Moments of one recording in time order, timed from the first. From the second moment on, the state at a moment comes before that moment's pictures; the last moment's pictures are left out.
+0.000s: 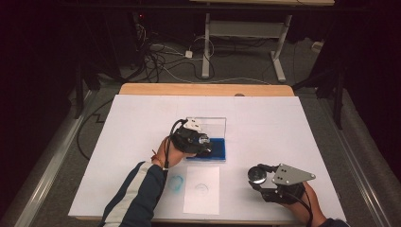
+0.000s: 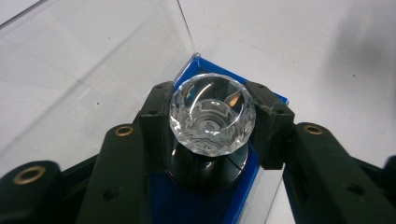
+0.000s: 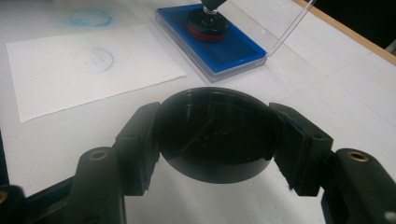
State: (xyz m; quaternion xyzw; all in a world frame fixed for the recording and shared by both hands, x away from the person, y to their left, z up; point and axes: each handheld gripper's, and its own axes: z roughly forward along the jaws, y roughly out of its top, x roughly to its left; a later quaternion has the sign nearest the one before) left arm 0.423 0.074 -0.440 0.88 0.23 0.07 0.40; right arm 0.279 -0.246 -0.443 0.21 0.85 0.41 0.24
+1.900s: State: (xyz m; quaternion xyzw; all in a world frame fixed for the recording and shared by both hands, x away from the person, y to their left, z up) left arm 0.411 0.084 -0.416 0.87 0.23 0.09 0.43; right arm 0.285 -0.249 -0.441 0.23 0.85 0.41 0.24
